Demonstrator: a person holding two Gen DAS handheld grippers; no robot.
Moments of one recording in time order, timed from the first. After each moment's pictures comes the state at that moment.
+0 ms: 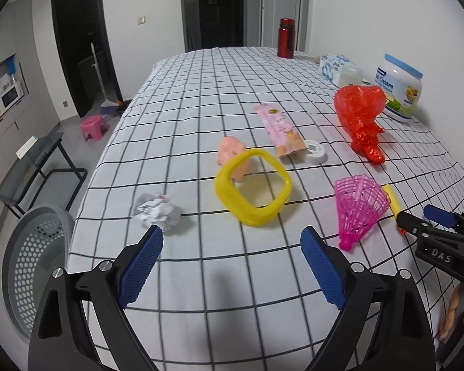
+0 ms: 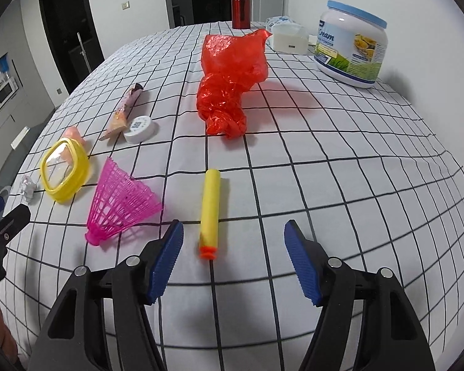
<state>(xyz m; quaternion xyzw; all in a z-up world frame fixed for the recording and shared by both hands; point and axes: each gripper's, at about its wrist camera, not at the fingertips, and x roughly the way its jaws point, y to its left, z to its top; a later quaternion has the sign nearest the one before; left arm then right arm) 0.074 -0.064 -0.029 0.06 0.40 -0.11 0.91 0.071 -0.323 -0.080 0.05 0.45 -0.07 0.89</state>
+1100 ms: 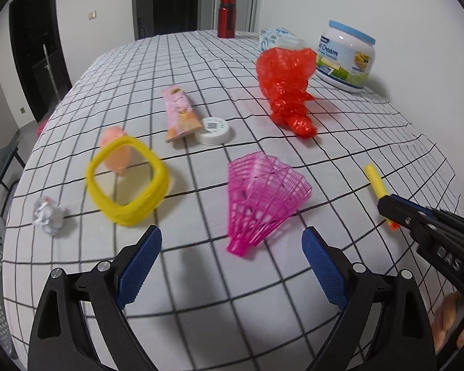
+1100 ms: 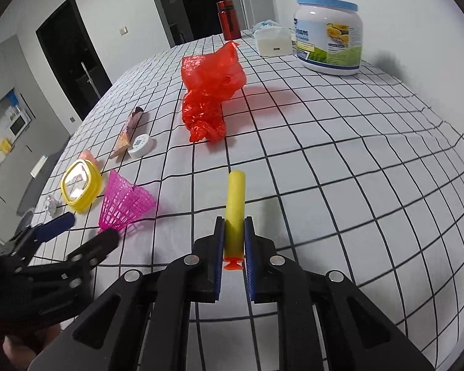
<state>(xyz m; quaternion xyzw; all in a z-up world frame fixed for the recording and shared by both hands) 0.070 -0.150 -0.054 0.07 0.43 -0.21 0.88 0.035 -0.362 -0.072 0.13 0.42 -0.05 0.90</state>
